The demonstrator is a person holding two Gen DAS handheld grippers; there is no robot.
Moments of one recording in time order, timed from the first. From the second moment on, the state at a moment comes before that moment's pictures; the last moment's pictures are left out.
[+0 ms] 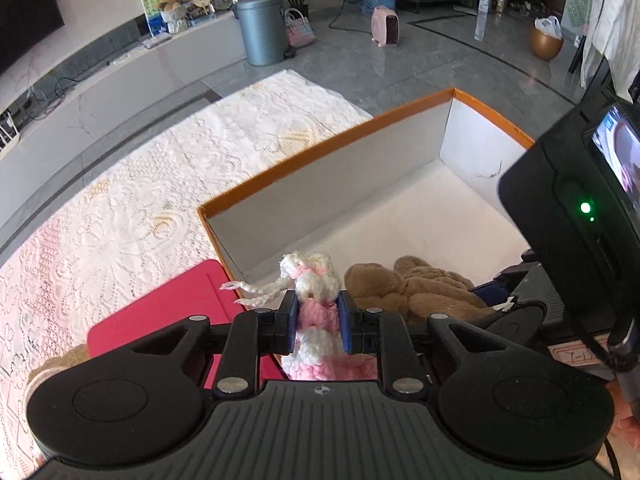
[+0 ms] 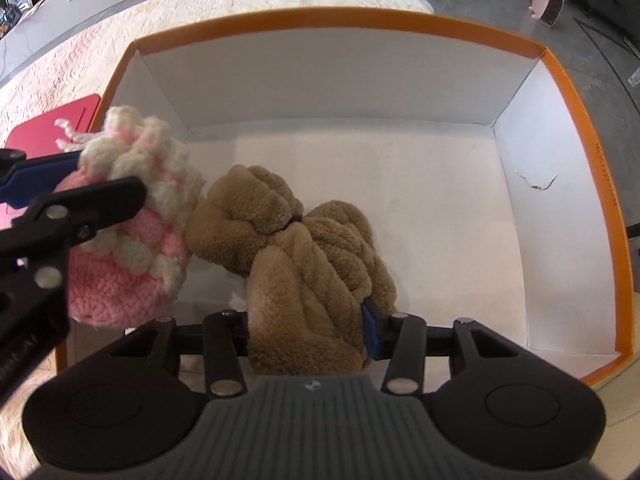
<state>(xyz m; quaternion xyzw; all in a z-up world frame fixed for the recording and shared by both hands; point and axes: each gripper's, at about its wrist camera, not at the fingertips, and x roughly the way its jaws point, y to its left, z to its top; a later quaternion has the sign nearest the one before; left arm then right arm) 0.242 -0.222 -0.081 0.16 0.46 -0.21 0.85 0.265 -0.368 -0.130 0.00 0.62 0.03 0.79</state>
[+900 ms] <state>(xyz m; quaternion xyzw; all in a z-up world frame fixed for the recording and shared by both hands) 0.206 -0.171 -0.016 0.07 0.40 -0.20 0.89 0.225 -0.358 -0.057 -0.03 0.55 0.04 0.83</state>
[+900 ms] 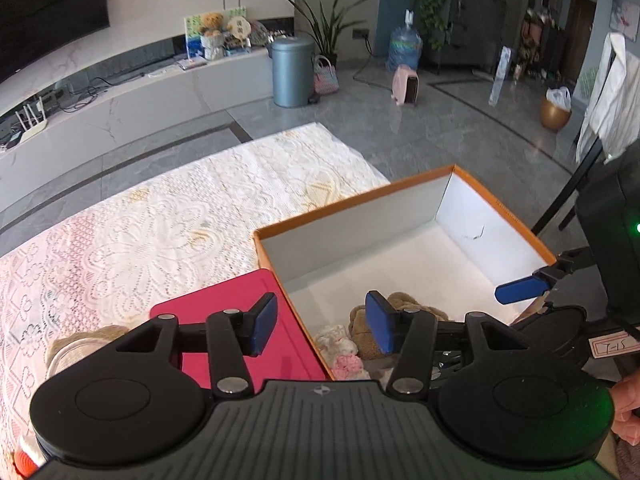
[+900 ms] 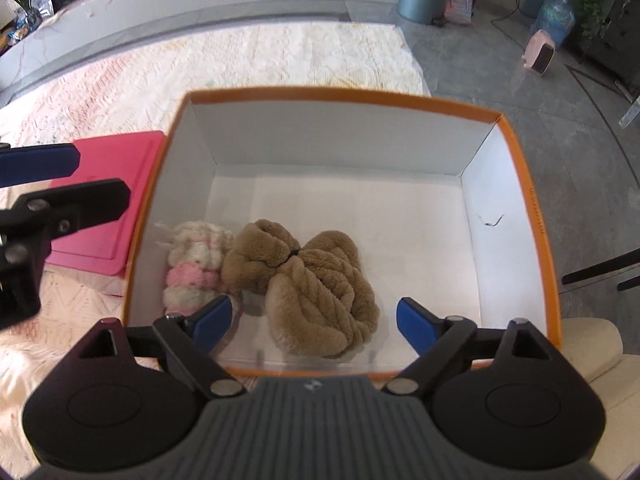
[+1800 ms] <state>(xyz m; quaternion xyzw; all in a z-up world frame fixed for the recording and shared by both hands) 0.082 -0.002 -0.036 -0.01 0.30 -0.03 0.95 0.094 -0.217 -0.031 0.01 0.35 0.13 0.93</state>
